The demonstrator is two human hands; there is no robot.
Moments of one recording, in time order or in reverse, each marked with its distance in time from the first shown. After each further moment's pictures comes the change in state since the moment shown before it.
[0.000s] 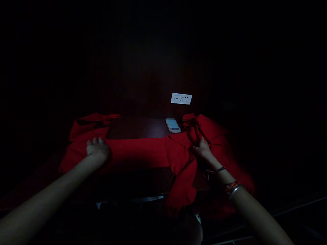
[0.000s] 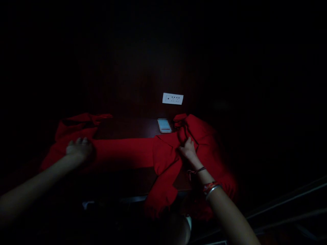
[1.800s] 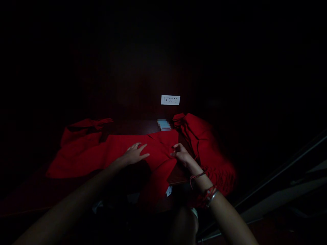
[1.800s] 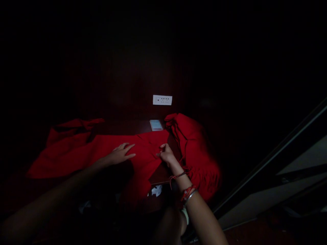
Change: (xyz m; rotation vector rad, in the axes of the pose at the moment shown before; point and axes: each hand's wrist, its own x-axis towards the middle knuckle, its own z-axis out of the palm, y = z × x) left_hand 0.001 0.107 0.012 -0.429 0.134 0.641; right_hand -0.046 -0.023 0.034 0.657 -0.234 0.090
